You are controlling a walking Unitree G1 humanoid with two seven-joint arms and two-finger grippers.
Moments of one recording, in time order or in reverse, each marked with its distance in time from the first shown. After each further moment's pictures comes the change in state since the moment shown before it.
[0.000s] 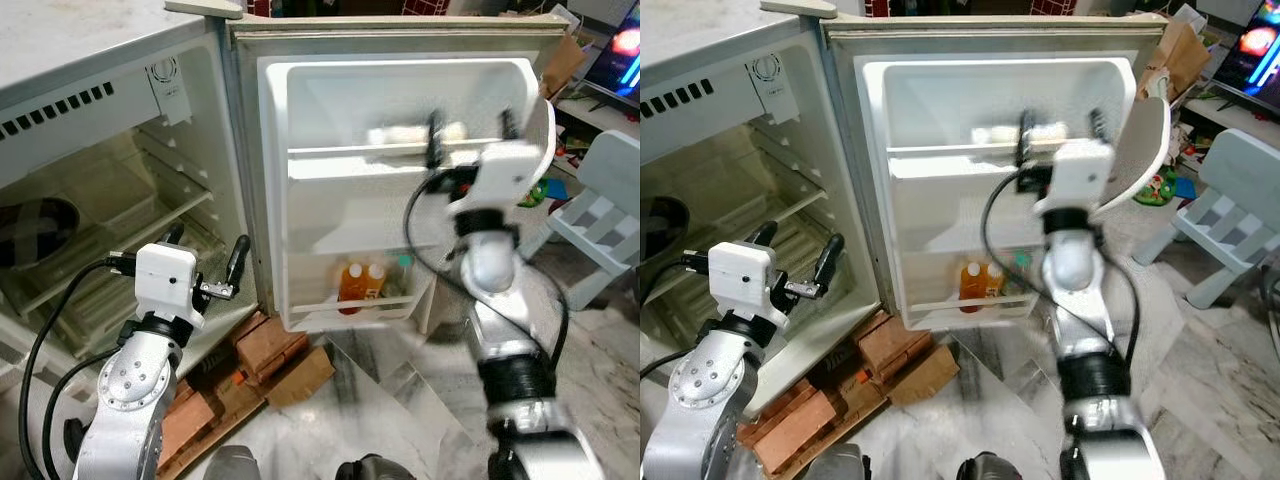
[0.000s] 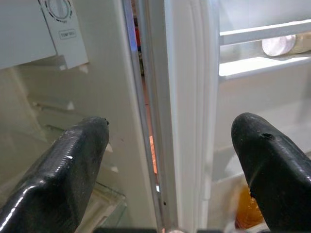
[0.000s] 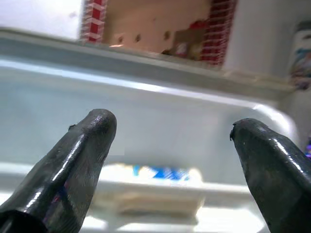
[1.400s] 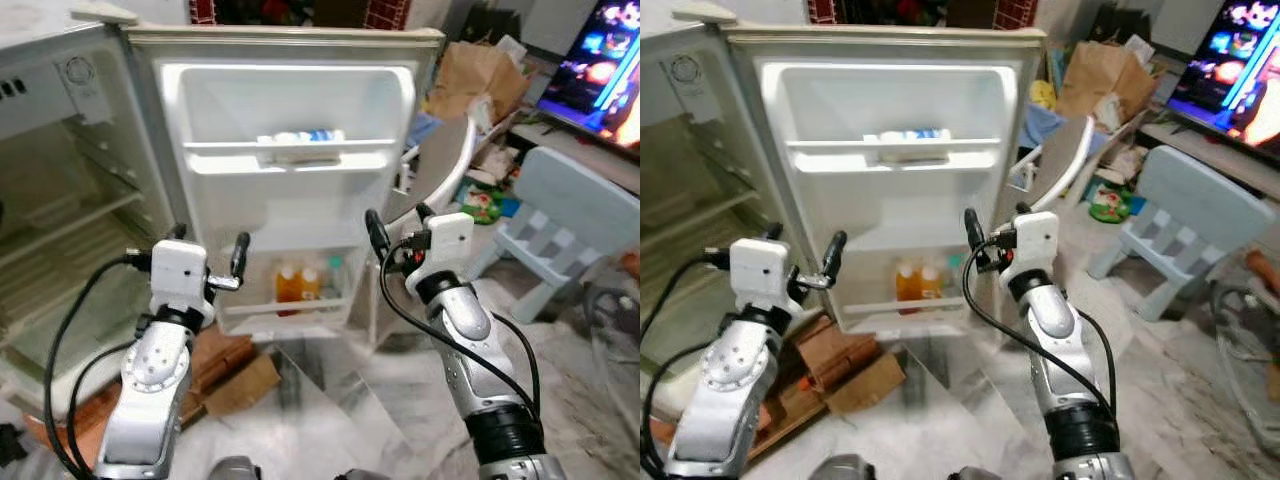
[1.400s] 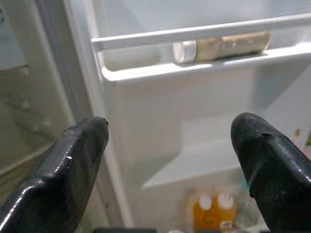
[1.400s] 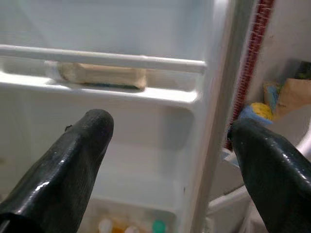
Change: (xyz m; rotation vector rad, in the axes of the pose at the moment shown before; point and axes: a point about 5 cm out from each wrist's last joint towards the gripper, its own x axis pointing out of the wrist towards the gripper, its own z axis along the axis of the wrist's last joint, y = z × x) left arm 0.015 0.012 -0.019 0.053 0.042 0.118; right arm -0.032 0.032 -0.038 0.215 0.280 0.264
